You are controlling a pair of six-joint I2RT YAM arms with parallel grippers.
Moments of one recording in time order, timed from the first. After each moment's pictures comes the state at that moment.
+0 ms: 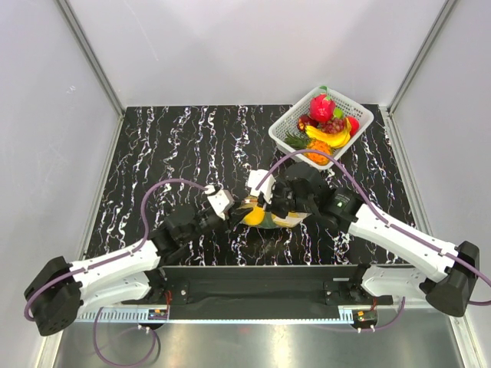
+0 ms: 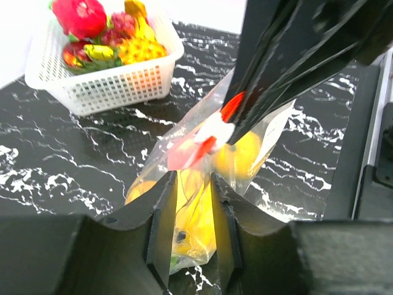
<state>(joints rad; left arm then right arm) -0.89 0.93 0.36 0.56 0.17 0.03 0.91 1.16 1.06 -0.44 -0.22 -0.40</state>
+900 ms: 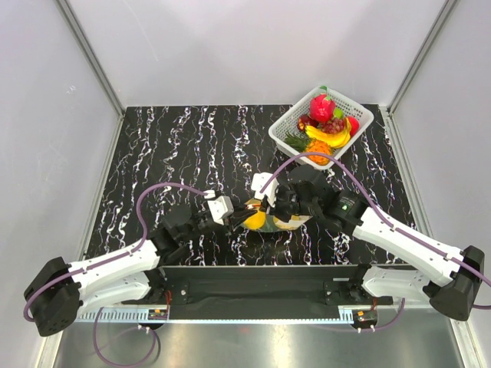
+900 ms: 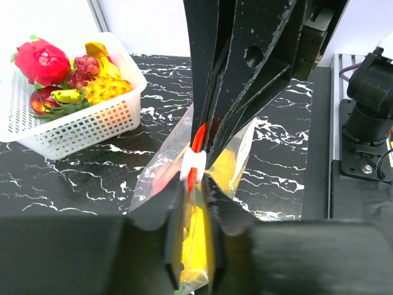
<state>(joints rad) -0.89 0.93 0.37 0.63 0.34 0.08 0.91 1.12 1.03 -0.46 -0.26 -0.38</state>
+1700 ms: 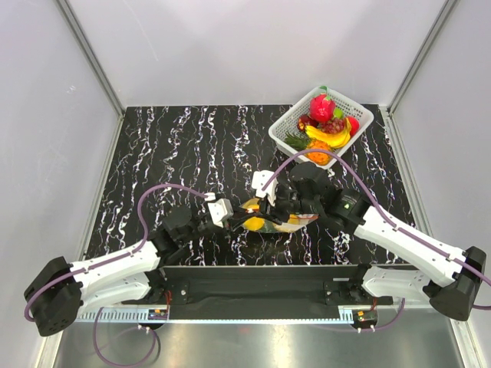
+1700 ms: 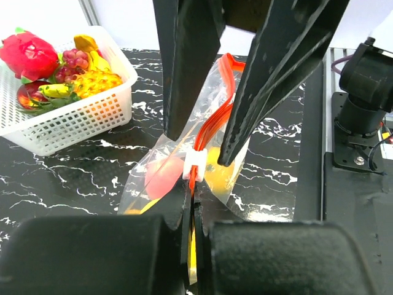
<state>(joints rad) -0.88 0.93 0.34 0.65 0.37 0.07 0.91 1.12 1.06 -0.46 -0.33 -0.35</state>
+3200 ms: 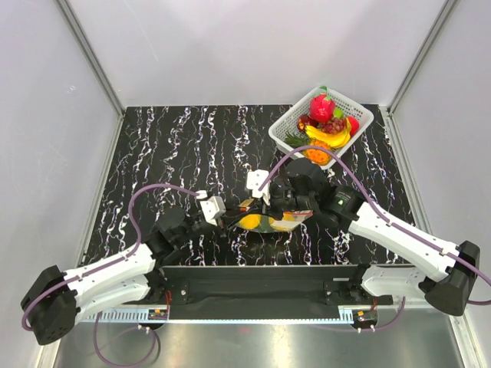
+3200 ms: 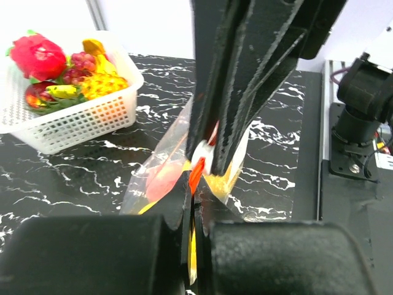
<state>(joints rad) -0.85 0.87 0.33 0.62 0.38 0.03 0.91 1.17 1.10 -0.40 -0.45 -0.40</state>
